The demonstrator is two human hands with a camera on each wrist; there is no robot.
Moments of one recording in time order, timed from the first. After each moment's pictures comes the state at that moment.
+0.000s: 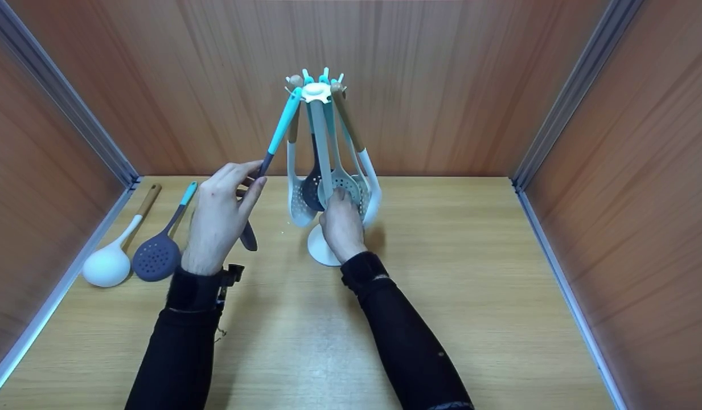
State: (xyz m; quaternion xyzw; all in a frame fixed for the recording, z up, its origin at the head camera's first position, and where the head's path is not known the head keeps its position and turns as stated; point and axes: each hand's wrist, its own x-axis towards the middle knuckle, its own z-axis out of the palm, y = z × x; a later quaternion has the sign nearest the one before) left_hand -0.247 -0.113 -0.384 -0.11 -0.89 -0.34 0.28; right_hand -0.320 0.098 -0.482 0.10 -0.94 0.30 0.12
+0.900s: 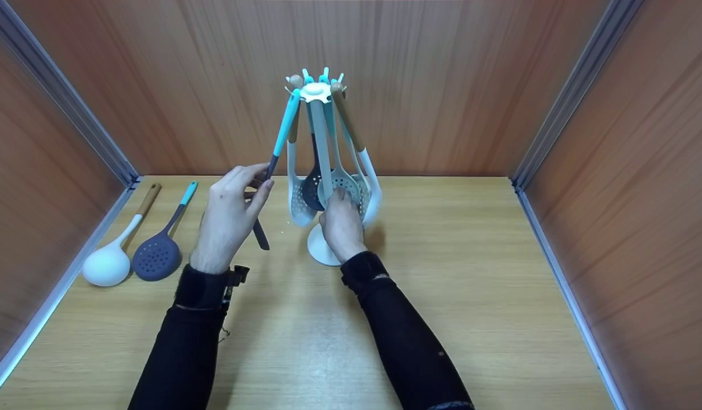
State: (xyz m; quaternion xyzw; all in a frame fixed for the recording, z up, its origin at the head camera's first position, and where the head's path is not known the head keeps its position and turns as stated) left_hand -0.256 -0.108 -0.396 -0.13 -0.89 -0.36 0.26; right_hand -0.321 0.100 -0.484 0.10 -0.94 0.30 0.12
